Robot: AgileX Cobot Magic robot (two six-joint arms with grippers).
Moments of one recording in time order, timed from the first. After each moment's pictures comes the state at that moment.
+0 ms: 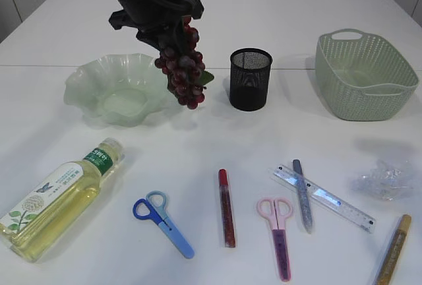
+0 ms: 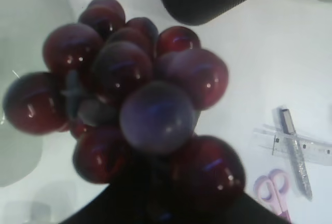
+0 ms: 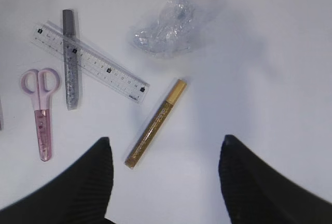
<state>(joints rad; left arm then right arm) -0.41 2.26 -2.25 -0.27 1.24 -0.09 -0.07 1.12 -0.99 0.09 1.14 0.02</state>
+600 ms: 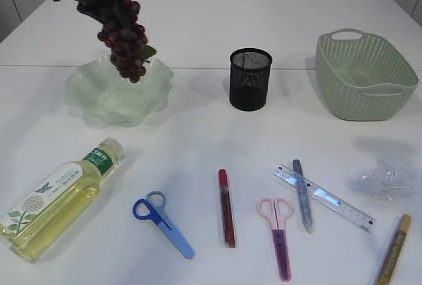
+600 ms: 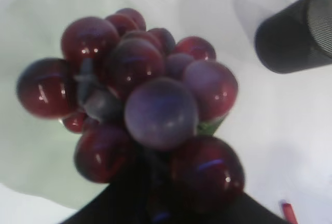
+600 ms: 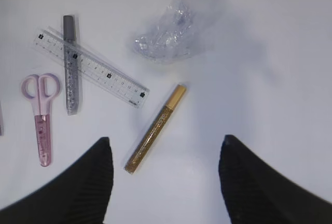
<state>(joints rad) -0.25 2.25 -2.32 -0.15 1.25 -0.09 -0.07 1.12 -0.99 0.09 1.12 0.02</state>
